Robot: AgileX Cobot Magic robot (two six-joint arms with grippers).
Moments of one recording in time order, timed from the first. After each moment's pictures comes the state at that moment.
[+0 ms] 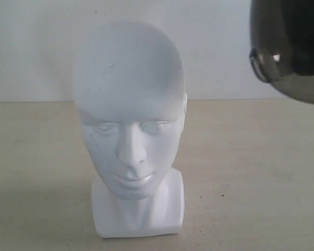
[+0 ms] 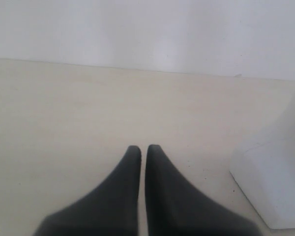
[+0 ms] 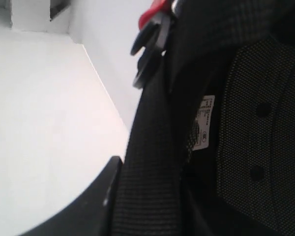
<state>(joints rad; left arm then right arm) -0.05 0.00 0.00 -0.14 0.29 0.04 0.38 0.62 -0.34 -0.07 -1.15 0.86</state>
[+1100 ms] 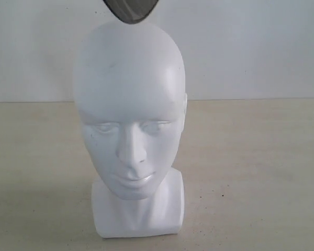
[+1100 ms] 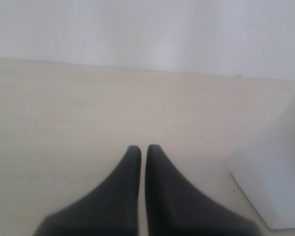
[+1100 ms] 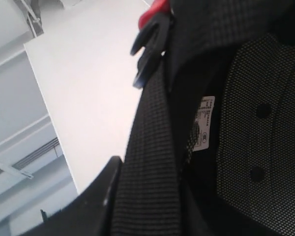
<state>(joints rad) -0.05 0.00 0.00 -0.14 0.29 0.04 0.39 0.95 -0.80 -0.39 -1.13 1.51</state>
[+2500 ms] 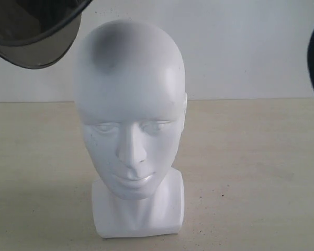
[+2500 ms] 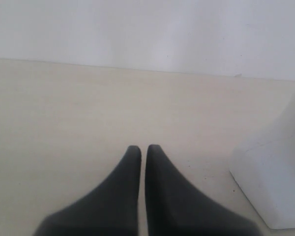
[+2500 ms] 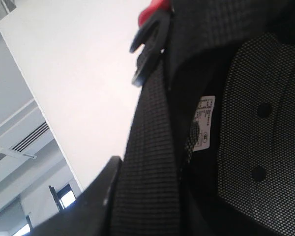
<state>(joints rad) -0.05 0.00 0.00 -0.14 0.29 0.04 0.62 1.22 -0.94 -0.35 -1.12 1.39</state>
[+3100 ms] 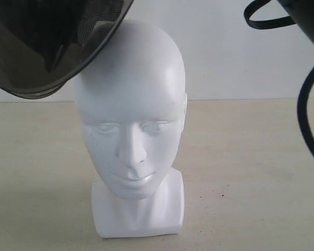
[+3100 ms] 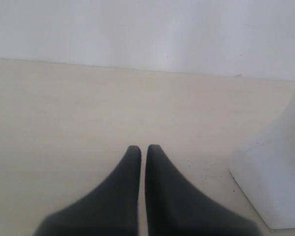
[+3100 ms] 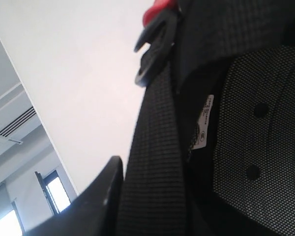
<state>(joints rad) -0.05 0.00 0.00 -0.14 0.29 0.04 0.62 1.22 -0.86 -0.38 -1.15 1.34</state>
